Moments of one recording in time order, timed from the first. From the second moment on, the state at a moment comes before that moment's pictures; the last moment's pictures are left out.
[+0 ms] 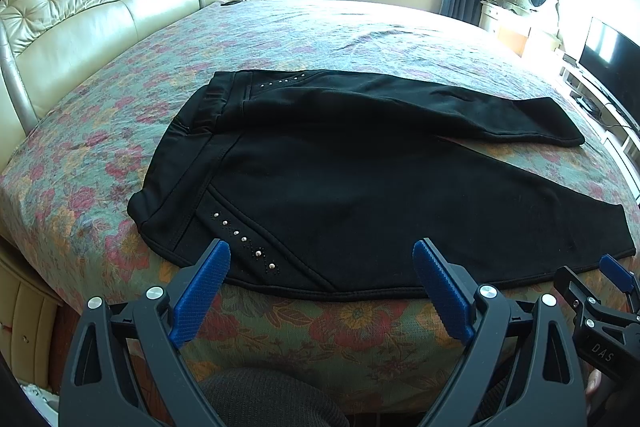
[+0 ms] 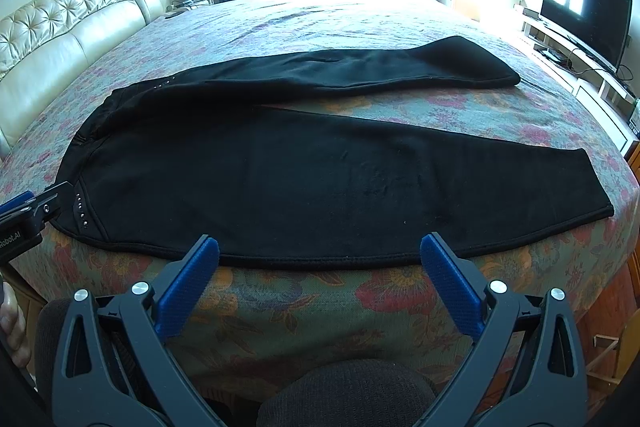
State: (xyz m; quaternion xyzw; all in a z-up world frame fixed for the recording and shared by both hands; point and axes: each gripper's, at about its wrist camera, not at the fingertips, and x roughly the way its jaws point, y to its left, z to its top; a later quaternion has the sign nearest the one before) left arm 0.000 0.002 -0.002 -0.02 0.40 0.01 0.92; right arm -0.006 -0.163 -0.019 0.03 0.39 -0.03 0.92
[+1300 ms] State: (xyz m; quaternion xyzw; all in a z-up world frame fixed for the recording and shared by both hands) left arm 0.030 0.031 -0.011 -0.10 0.41 -0.11 0.90; right arm 0.008 -0.163 -0.030 0.04 0.40 -0.02 0.91
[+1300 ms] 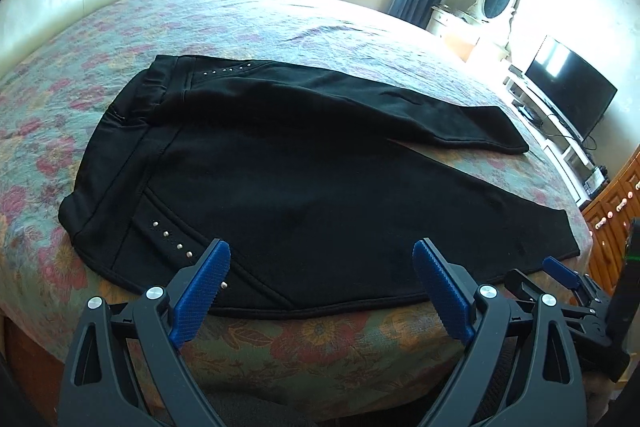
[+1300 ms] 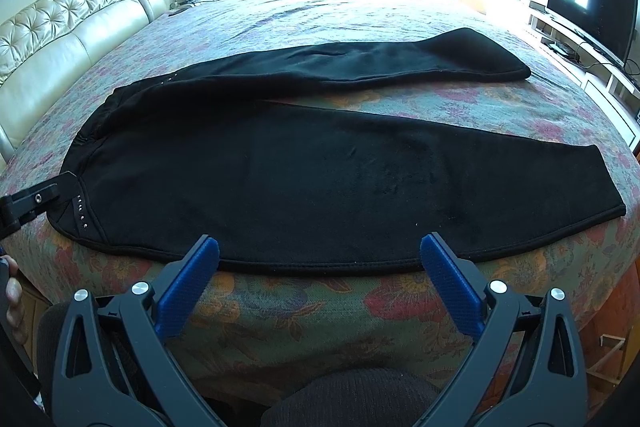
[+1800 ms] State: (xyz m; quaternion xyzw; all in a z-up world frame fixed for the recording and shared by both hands) left arm 0.248 0.262 -0.024 -0.22 0.43 -0.01 0.87; right arm 0.061 -0.147 -0.019 0.04 0.41 0.02 0.91
